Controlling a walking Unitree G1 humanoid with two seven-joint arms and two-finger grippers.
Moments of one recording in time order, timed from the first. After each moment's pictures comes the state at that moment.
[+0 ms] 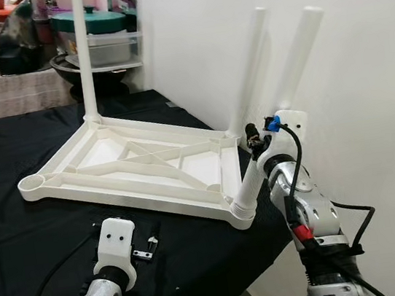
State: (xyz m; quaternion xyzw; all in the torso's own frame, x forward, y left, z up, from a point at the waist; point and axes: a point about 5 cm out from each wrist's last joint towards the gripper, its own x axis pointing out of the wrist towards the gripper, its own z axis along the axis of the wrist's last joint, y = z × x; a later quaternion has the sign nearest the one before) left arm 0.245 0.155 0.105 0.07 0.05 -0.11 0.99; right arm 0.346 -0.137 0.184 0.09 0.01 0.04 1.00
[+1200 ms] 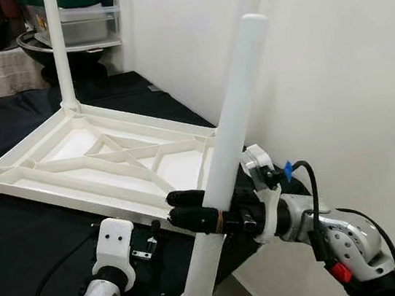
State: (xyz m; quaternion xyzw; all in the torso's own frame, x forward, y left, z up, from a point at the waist) left arm 0.244 0.157 0.106 0.07 0.05 -0.10 0.99; right arm 0.255 -0.088 0.206 0.18 0.01 0.68 0.71
